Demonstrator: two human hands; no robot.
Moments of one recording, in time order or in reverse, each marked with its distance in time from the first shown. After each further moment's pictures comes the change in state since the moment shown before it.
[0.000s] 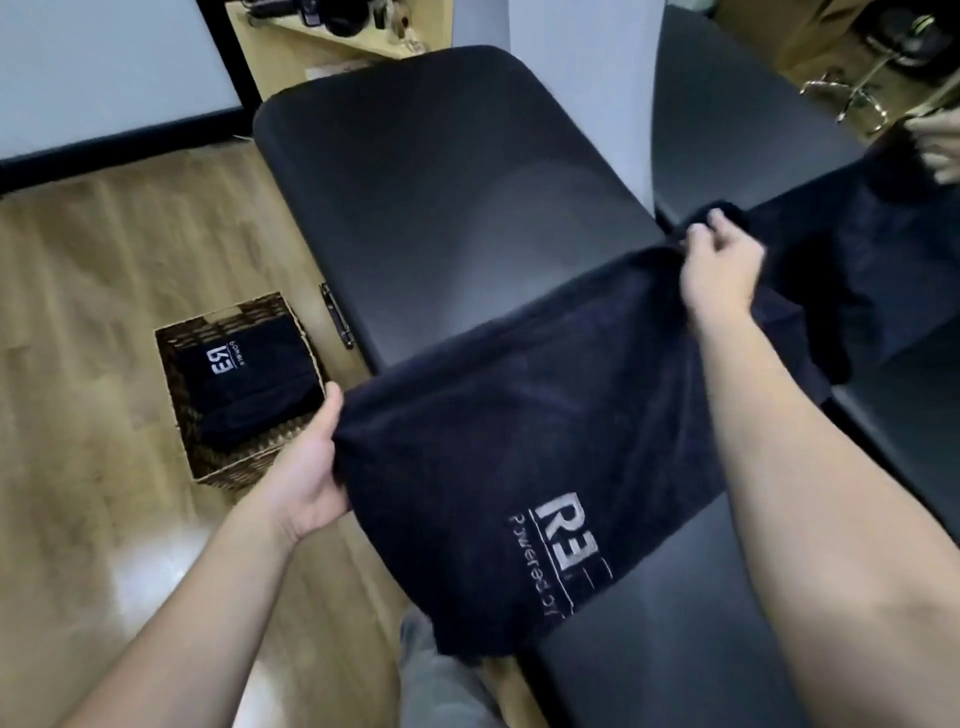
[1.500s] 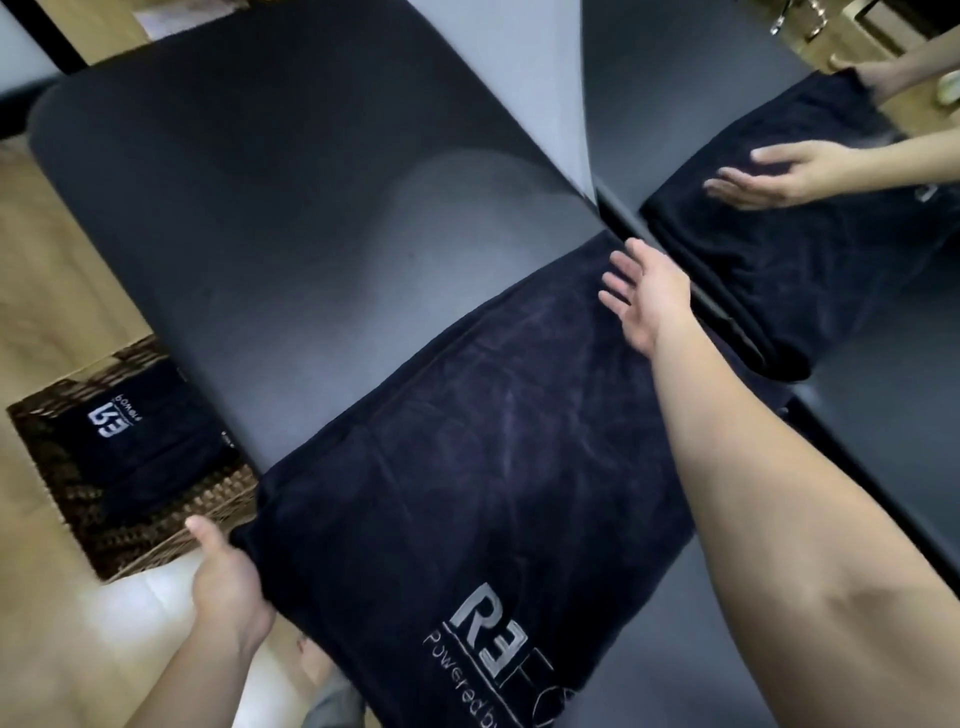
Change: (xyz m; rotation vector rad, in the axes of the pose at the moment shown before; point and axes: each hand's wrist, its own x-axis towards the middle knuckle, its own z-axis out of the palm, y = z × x) left_hand 0.135 0.009 0.015 -0.120 0.728 0.018; right_hand 0.087 0.049 0.042 0.468 -0.152 0.720
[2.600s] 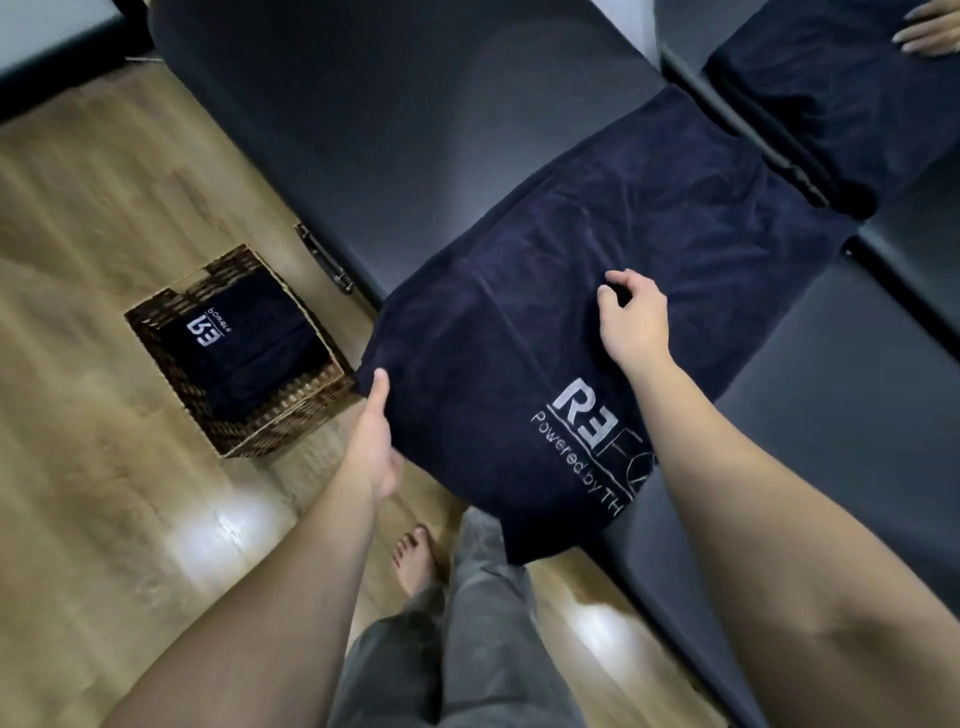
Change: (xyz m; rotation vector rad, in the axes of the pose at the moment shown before) left_hand 0.004 -0.045 -0.088 0.138 -0.637 -0.075; right_hand -0.200 0.190 -0.012 -0.841 0.104 -0.337
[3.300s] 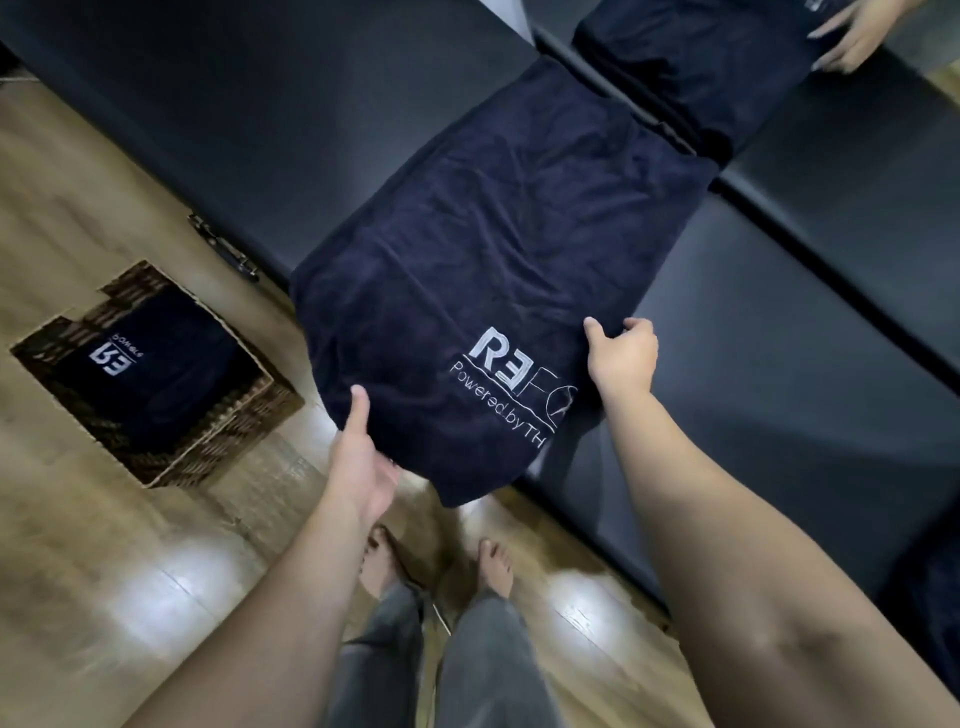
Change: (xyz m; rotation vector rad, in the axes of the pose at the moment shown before) left_hand -0.023 -0.083 0.009 -0.061 -0.080 -0.019; right_hand -0.084 0.088 -0.059 0.051 0.265 0.481
